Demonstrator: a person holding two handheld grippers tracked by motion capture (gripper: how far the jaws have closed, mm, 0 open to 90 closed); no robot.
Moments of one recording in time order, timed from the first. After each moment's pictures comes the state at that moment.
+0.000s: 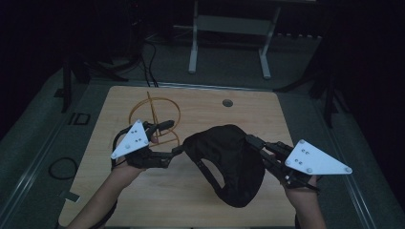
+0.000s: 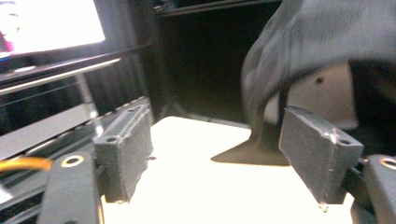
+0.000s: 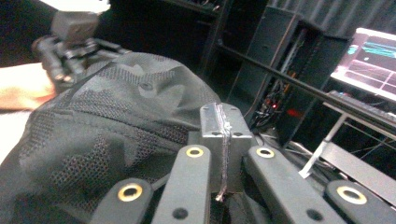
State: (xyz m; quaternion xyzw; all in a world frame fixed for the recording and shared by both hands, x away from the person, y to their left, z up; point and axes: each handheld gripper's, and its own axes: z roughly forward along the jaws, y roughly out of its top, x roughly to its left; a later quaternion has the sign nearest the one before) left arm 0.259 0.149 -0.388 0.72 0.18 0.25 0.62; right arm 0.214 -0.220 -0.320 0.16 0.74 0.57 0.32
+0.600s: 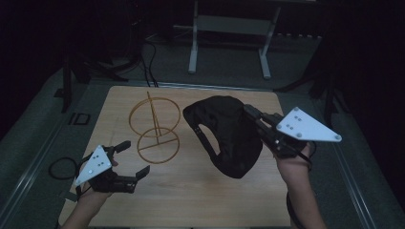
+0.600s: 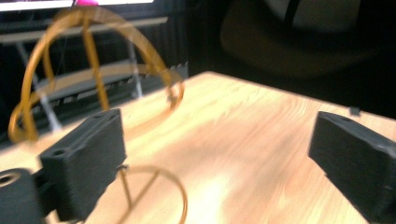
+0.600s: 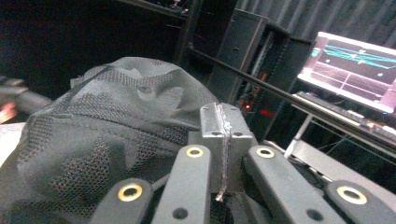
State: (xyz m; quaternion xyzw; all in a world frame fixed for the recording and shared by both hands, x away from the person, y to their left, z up) left arm 0.211 0.225 -0.458 0.72 0.30 0.26 0.57; right arm 0.261 -0.197 -0.288 0.19 0.72 0.56 0.36
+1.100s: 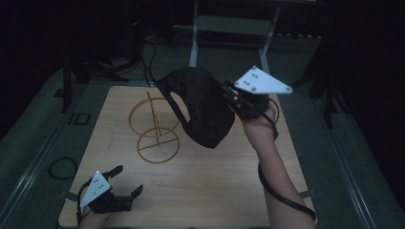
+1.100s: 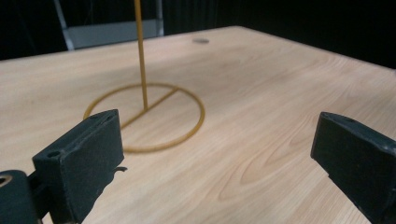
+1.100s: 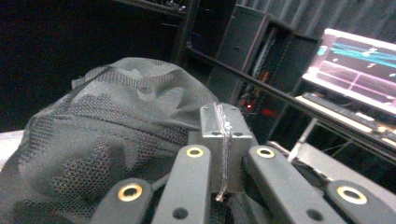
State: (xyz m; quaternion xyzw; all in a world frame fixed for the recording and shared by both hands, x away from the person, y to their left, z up) left arm 0.193 0.240 -0.537 0.71 0.37 0.26 0.54; right arm 0.320 -0.129 -0.263 0.20 0.72 0.55 0.36
